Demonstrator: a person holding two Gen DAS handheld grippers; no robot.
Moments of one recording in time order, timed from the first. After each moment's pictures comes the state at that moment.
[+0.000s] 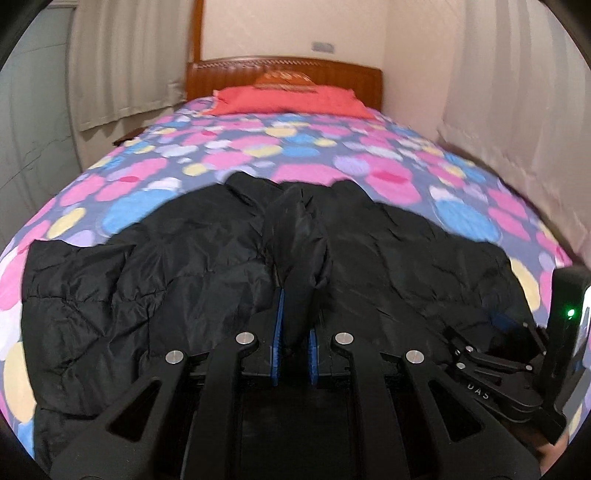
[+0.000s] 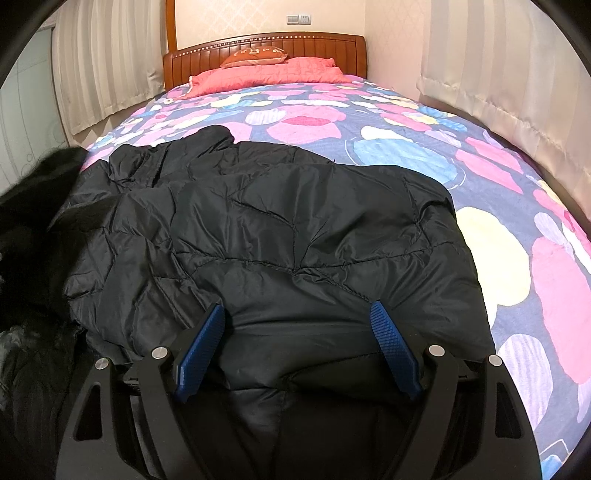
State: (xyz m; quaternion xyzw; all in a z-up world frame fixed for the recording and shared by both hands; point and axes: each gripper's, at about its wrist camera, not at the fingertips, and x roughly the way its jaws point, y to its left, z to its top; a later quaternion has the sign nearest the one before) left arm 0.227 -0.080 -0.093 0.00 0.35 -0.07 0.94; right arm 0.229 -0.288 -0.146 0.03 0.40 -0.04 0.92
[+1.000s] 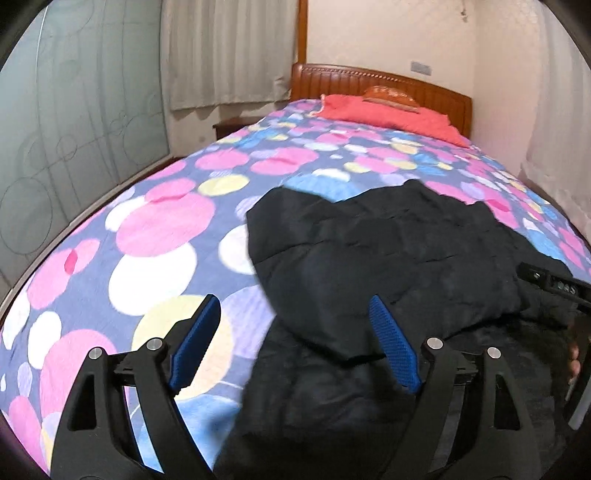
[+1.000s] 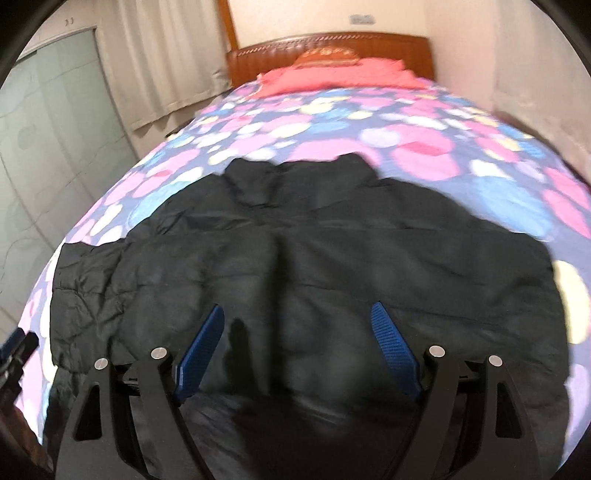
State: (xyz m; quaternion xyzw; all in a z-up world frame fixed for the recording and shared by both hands) left arm 0.143 0.132 -0.077 -0.05 0.33 0.09 0.94; right arm 0.270 -0.169 -0.107 0.06 0.41 0.09 0.91
